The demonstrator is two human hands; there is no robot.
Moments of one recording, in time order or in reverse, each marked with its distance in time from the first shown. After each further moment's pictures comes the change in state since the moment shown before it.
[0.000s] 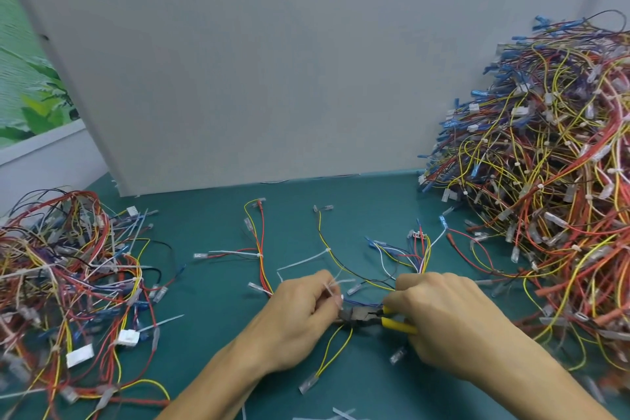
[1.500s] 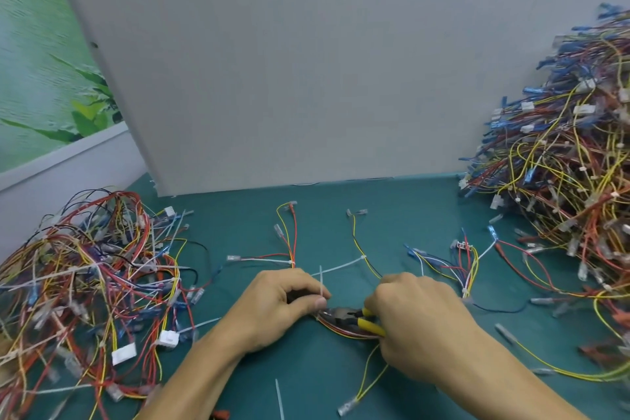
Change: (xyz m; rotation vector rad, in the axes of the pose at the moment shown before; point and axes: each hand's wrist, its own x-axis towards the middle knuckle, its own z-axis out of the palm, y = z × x) left_hand -0.008 -0.068 -0.043 -0.140 0.055 -0.088; right_hand 0.043 -0.060 -0.018 0.136 0.013 0.016
